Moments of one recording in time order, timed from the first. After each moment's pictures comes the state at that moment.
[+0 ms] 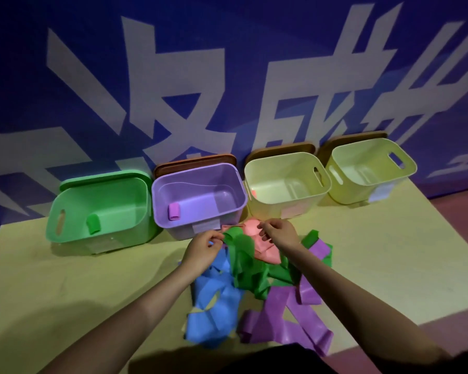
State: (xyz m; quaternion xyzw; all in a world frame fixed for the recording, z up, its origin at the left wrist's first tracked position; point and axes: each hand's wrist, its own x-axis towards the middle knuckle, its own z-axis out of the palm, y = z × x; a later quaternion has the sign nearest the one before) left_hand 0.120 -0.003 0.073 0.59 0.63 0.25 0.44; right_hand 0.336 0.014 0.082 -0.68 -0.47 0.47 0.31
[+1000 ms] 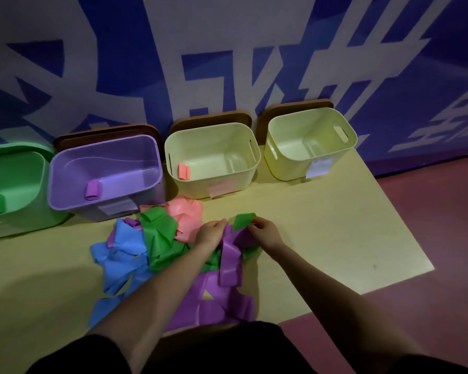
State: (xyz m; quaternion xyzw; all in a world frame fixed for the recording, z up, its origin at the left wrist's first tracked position) left_hand 0.355 0.001 0.011 0.43 0.71 0.14 0.54; right_hand 0.512 -0.018 0.006 -0.70 -0.45 0.49 0.26
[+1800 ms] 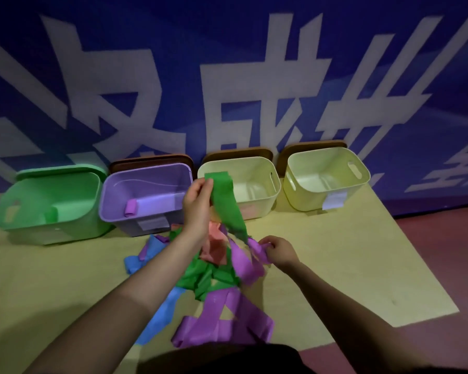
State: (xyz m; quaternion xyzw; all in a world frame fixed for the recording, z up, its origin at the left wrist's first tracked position) left_hand 0.303 0.021 0.168 0.30 0.53 0.62 0.49; right_hand 0.505 -0.012 0.039 -0.69 -0.58 0.41 0.16
